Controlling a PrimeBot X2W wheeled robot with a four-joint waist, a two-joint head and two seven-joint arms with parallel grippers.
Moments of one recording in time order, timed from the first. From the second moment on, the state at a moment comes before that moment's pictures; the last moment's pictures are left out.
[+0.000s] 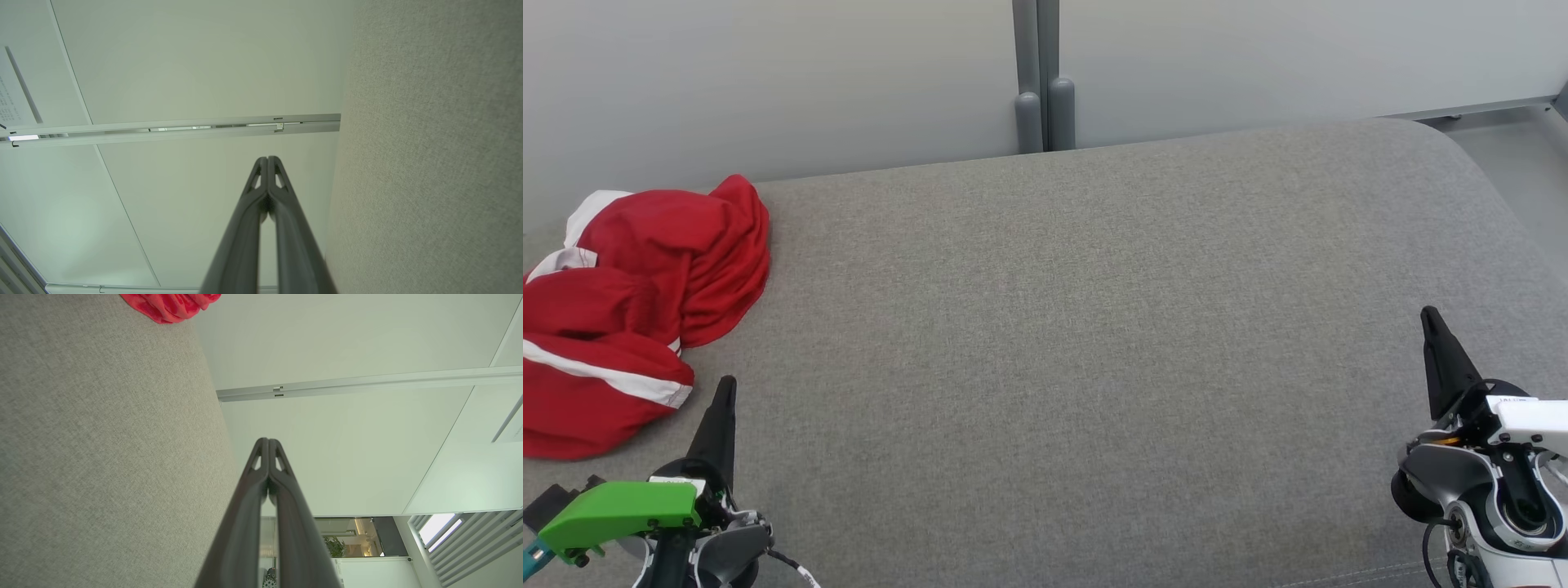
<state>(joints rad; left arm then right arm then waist) -0.04 0.05 0.06 0.18 -1.63 -0.04 0.09 -0.05 -0.07 -0.10 0.17 1.65 0.04 0.07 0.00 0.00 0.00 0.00</state>
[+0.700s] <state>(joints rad) 0.01 0.03 0.05 0.24 -1.63 -0.03 0.08 0.01 -0.04 -0.08 0.23 1.65 0.04 0.06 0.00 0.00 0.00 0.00</state>
